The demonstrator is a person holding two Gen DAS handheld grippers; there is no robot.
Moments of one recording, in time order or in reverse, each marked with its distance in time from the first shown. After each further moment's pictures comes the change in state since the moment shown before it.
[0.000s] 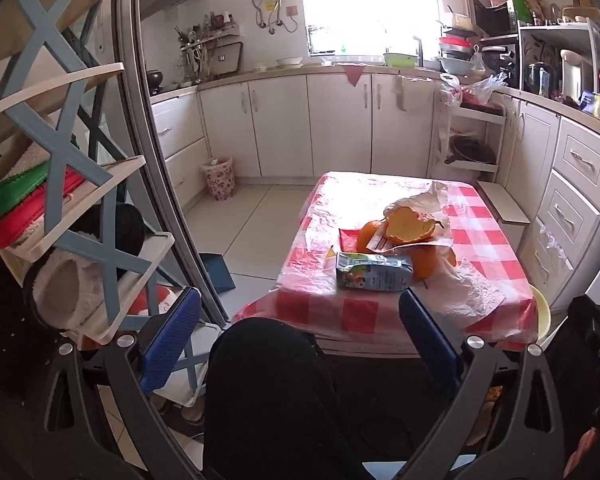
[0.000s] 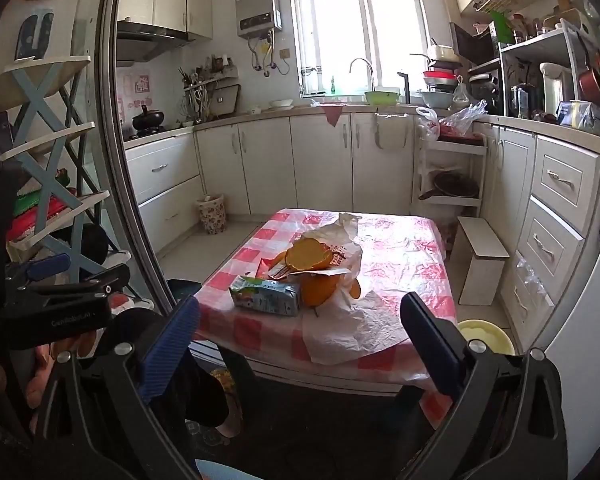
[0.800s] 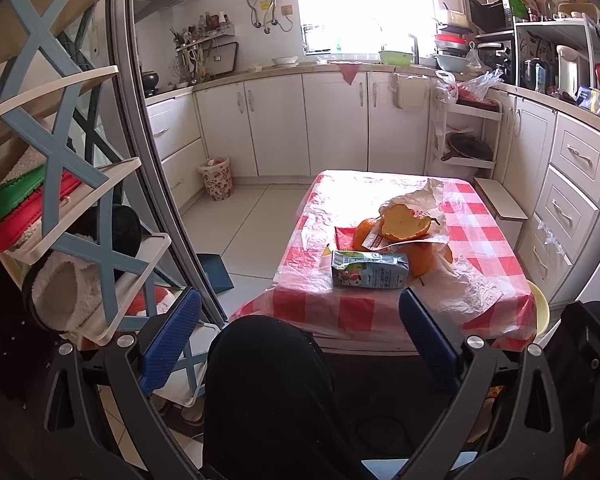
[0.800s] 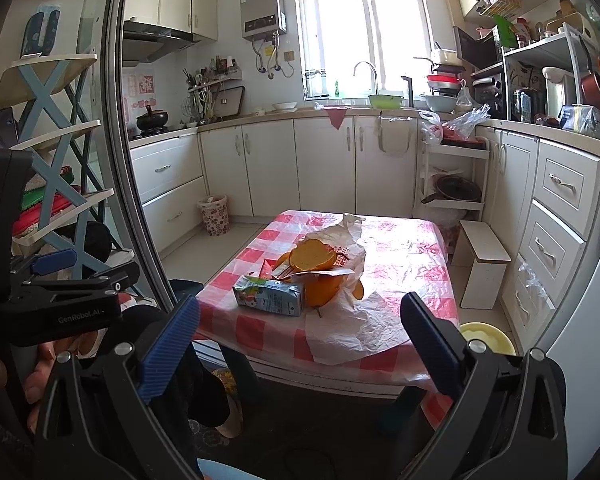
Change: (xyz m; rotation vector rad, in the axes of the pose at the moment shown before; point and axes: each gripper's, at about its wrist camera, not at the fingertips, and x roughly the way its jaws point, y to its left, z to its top) left arm -0.001 -0.007 0.001 0.026 0.017 -0.001; right arm -0.005 0.004 -0.006 0.005 0.010 0.007
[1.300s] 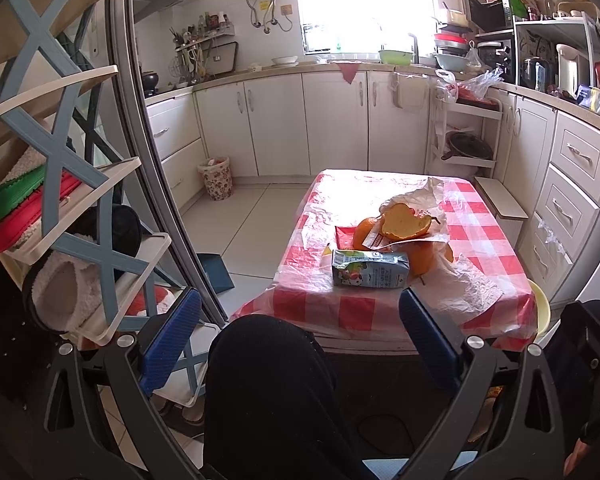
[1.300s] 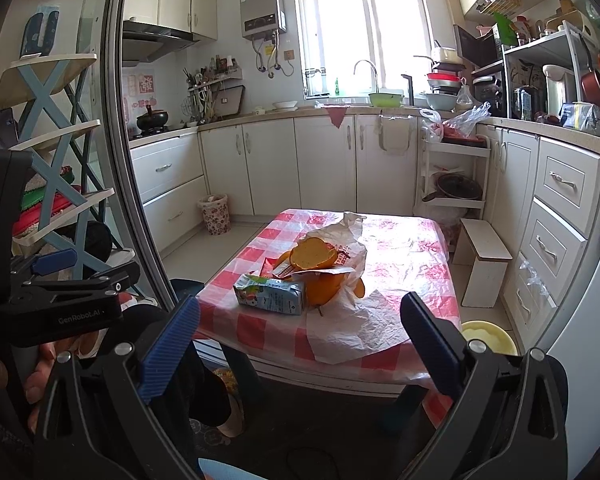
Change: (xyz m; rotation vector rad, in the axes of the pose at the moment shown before) left arm 0.000 -0.001 0.000 0.000 0.001 0.000; right arm 0.001 0.001 0.000 0.002 0.002 -0.001
